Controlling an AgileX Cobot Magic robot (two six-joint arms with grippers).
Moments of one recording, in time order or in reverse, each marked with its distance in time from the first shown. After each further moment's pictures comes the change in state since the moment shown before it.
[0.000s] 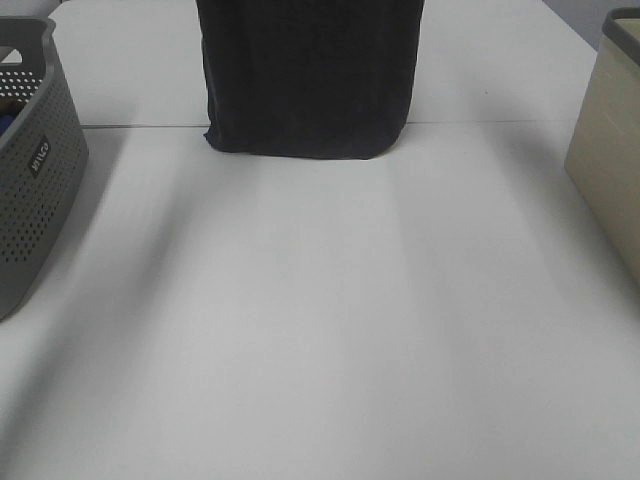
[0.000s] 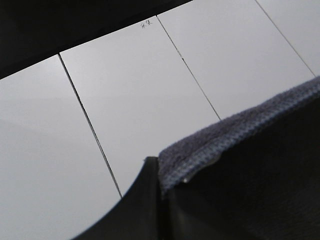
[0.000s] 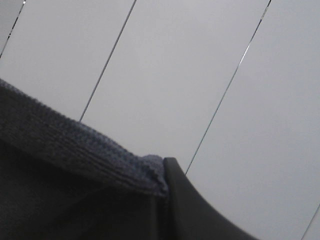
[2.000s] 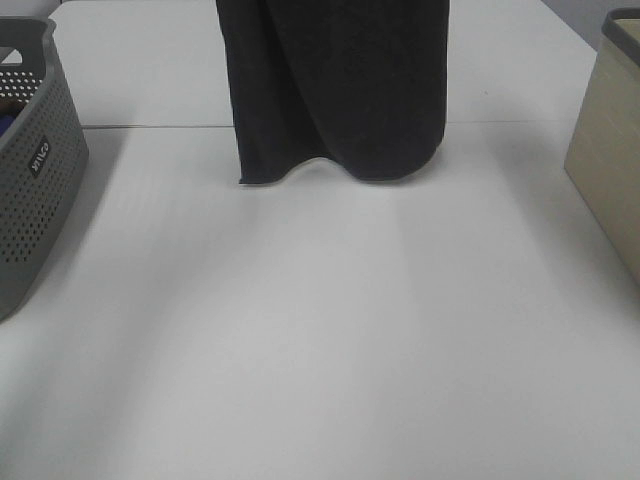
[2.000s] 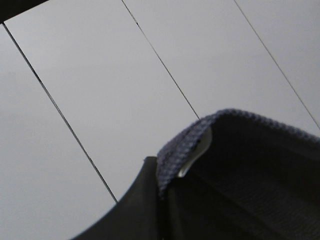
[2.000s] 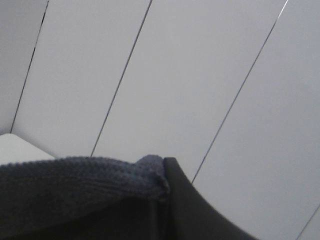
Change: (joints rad) left arm -0.091 -0.506 0.666 0.019 0.123 0.047; right arm 0.137 -0.167 0.006 -0.025 0.363 0.042
